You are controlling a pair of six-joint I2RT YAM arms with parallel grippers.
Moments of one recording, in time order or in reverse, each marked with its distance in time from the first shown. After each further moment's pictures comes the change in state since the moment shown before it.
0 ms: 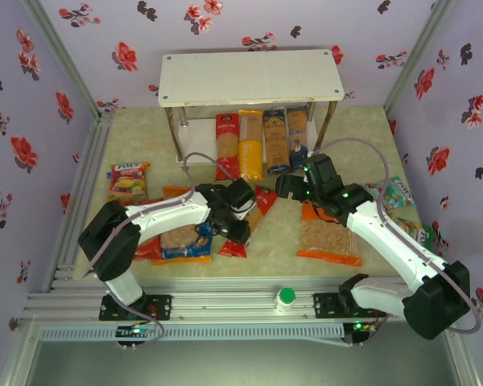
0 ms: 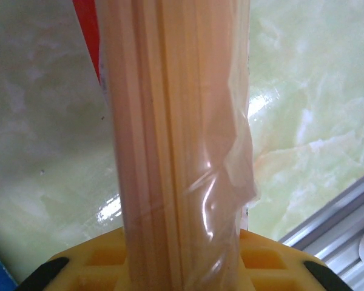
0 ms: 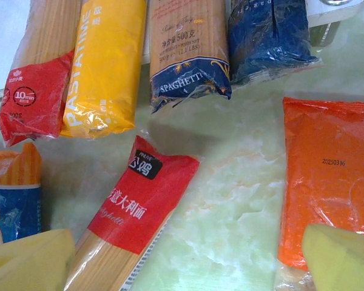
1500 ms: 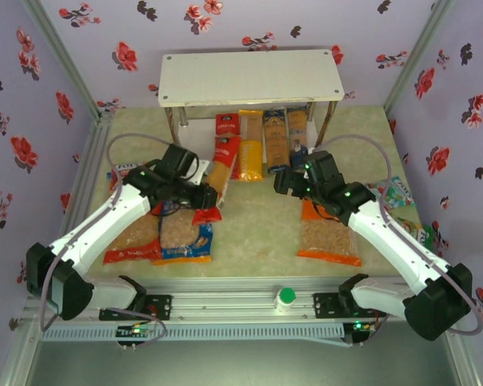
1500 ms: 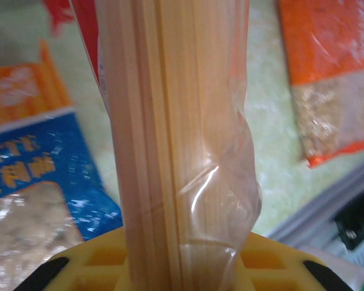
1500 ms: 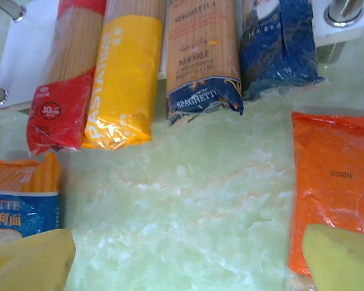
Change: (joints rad) left arm 0.348 -0.365 0.022 -0.080 0.071 0.042; right arm 0.008 -0.007 0.043 0.000 -0.001 0.007
